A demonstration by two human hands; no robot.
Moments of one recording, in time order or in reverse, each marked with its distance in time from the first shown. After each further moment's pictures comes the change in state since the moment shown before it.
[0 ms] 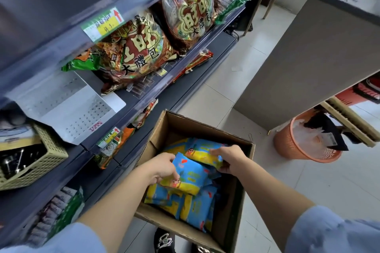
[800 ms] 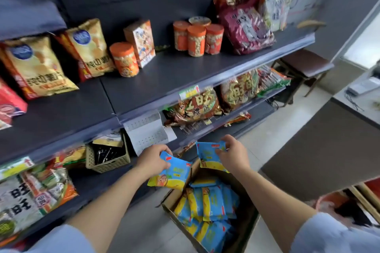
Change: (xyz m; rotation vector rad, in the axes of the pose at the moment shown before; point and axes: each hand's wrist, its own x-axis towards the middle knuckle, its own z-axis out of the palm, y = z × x) left_hand -0.229 0.004 -0.079 0.136 0.774 0.264; right_hand -0.191 -0.105 0.031 -0.692 0.093 -0.945
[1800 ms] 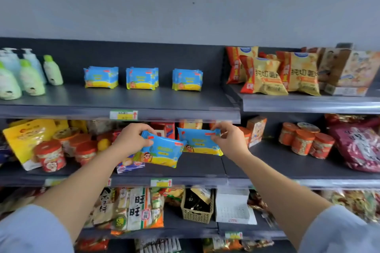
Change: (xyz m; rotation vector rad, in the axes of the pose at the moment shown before) left_hand -0.256 -0.128 -0.320 -0.186 0.822 -0.075; right_hand -0.147 -0.372 0.009 0.179 -0.122 -0.910
